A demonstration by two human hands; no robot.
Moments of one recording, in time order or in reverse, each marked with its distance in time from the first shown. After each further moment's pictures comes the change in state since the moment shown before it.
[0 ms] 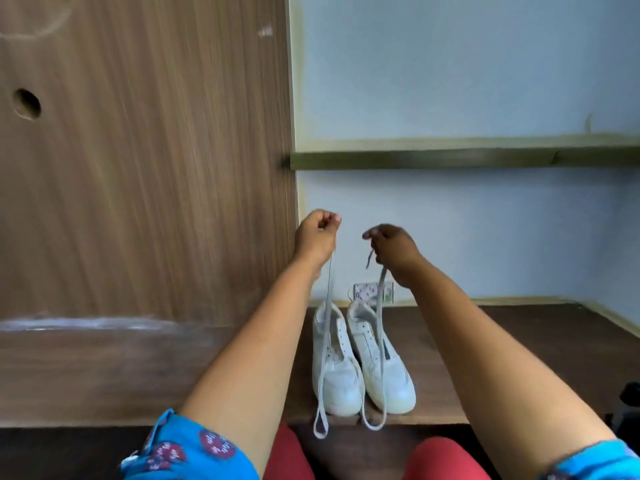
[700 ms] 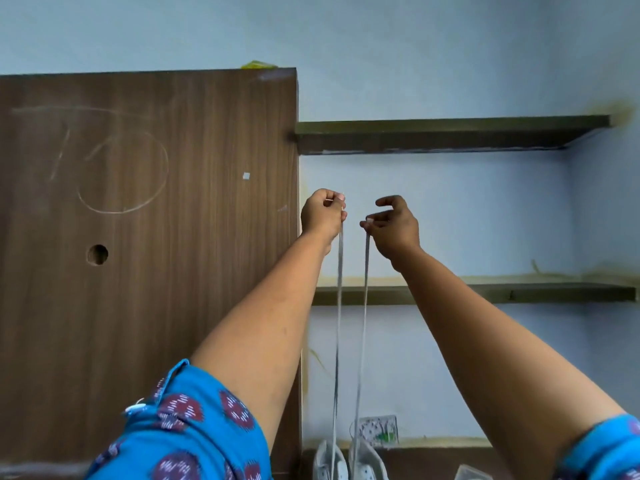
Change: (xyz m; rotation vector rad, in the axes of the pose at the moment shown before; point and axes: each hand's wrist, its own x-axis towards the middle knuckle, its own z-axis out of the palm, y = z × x) left_hand 0.032 0.291 -0.020 -0.120 0.096 0.353; right_hand -0.008 -0.259 -0.086 0.125 0.336 -0.438
